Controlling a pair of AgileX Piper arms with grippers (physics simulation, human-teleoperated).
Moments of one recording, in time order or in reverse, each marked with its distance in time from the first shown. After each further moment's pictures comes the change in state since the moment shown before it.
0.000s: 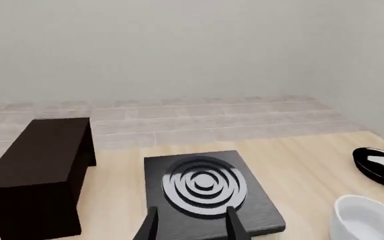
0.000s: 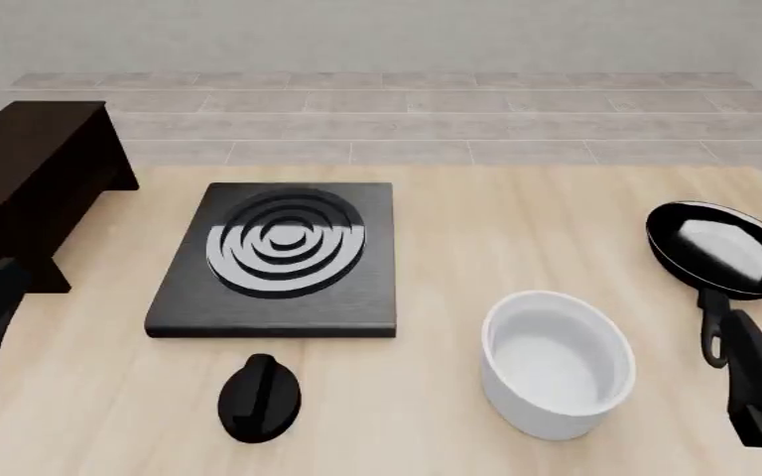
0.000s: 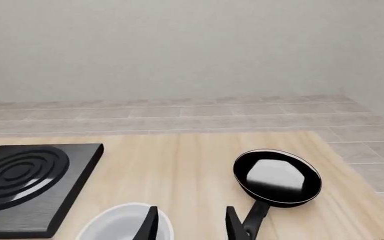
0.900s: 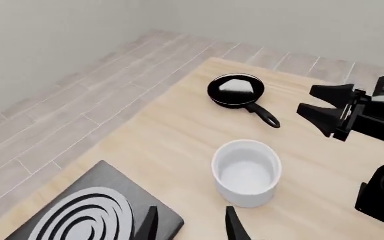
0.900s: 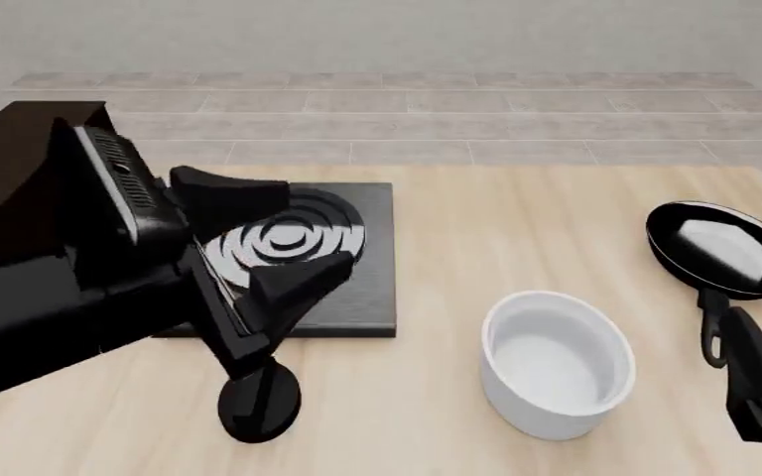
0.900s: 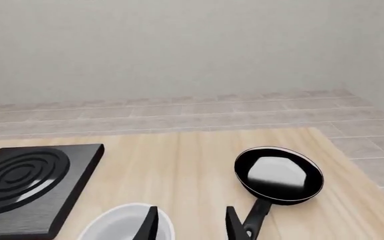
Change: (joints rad) left arm -0.663 0.794 -0.335 -0.212 0.195; right arm -0.005 0.031 0.000 -0.021 0.021
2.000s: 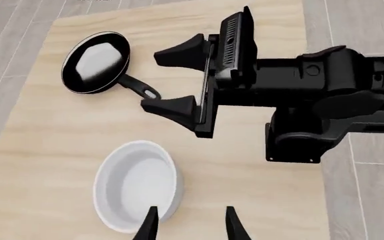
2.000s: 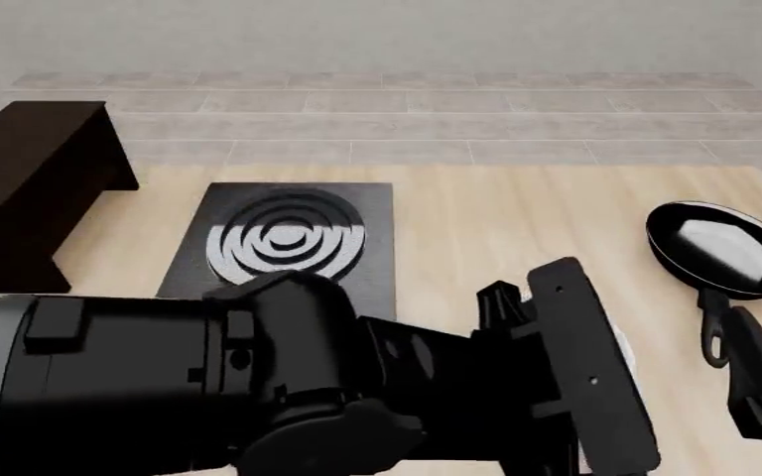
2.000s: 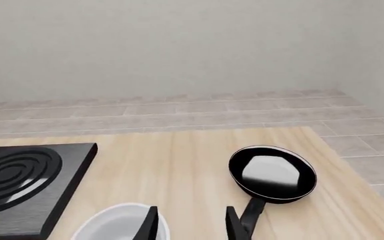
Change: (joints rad) left arm -0.415 0.642 -0.483 0.240 0.150; right arm -0.022 0.013 0.001 -0.007 -0.014
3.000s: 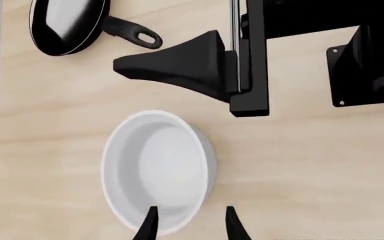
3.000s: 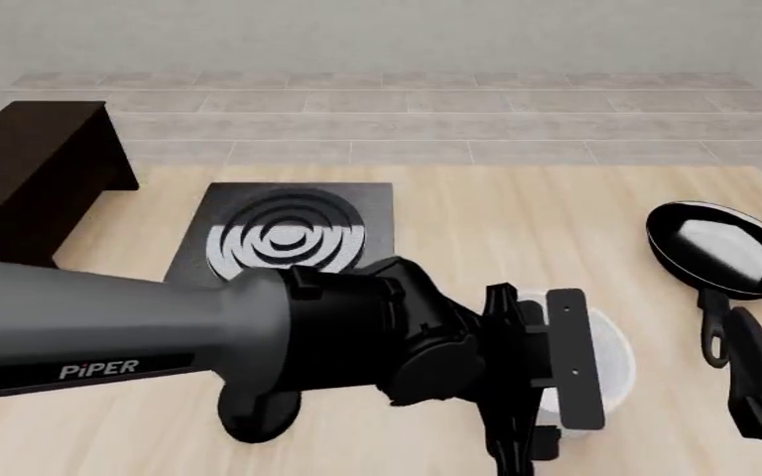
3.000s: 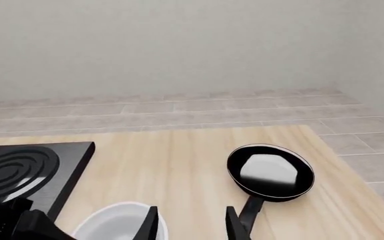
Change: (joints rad) left arm 0.142 0.280 -0.139 0.116 0.301; right arm -0.008 0.002 0.000 0.005 -0.003
